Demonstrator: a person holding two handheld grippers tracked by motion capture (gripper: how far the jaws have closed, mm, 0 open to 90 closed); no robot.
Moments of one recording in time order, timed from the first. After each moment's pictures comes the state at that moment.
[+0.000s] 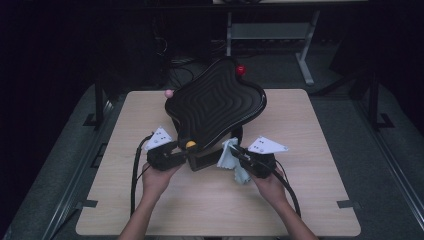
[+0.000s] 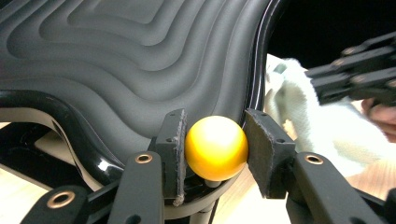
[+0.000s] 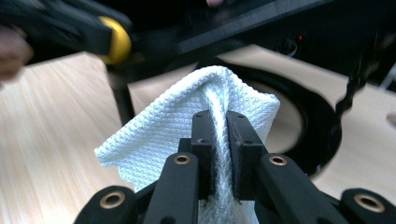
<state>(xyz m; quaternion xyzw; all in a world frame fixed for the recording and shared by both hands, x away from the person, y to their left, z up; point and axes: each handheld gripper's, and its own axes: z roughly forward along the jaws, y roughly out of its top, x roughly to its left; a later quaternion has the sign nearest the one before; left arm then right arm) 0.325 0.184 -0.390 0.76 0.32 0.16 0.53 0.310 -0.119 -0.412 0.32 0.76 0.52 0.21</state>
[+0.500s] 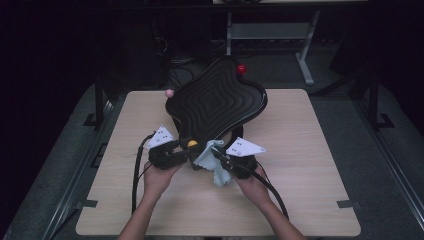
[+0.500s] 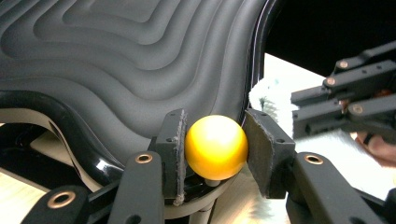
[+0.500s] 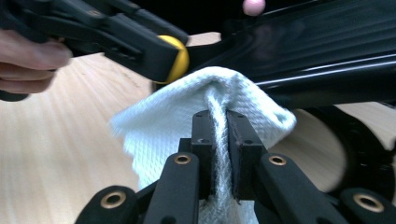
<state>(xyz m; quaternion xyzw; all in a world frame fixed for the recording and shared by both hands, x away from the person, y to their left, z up) 0.327 0.181 -0.390 0.77 0.32 0.16 0.53 0.309 -0.071 -0.409 0.28 0.78 0.51 0.22</state>
